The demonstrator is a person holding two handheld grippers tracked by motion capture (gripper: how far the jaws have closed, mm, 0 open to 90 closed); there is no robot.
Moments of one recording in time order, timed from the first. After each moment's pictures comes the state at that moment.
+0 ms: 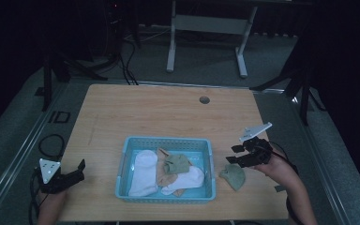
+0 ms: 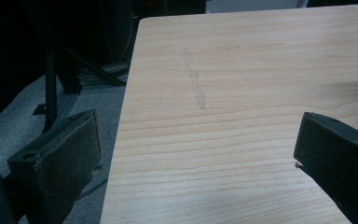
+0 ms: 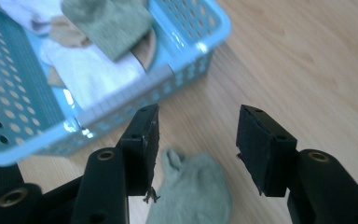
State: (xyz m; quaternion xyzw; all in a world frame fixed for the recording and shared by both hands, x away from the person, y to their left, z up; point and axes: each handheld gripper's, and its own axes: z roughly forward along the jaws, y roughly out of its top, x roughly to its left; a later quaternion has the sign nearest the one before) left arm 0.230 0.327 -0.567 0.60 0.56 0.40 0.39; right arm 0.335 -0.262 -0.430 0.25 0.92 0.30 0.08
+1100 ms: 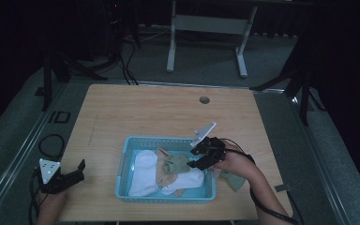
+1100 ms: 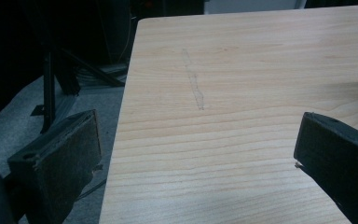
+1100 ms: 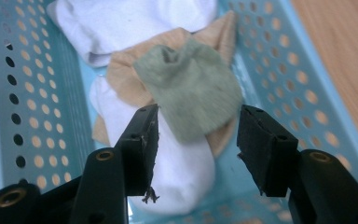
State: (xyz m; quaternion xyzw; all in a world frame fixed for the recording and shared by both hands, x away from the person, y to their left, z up) left arm 0.230 0.328 -0.567 0.60 0.56 0.40 0.40; right arm 0.342 -0.136 -0.450 0.12 0.96 0.27 0.03
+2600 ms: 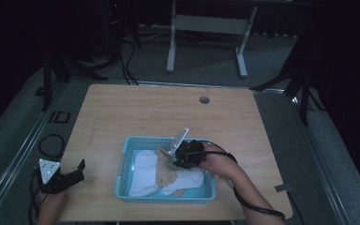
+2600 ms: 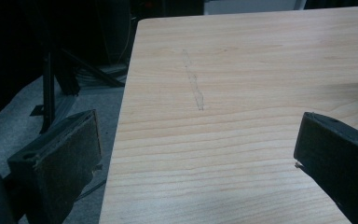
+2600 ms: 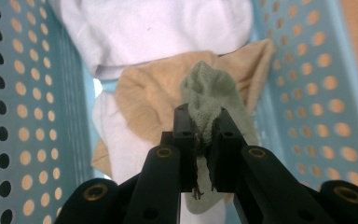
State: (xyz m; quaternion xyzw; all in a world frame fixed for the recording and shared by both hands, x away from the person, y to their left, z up) left arm 0.230 0.328 -0.567 0.60 0.56 0.40 0.40; right arm 0.334 -0.084 -0.454 0.06 0.97 0.22 0.05
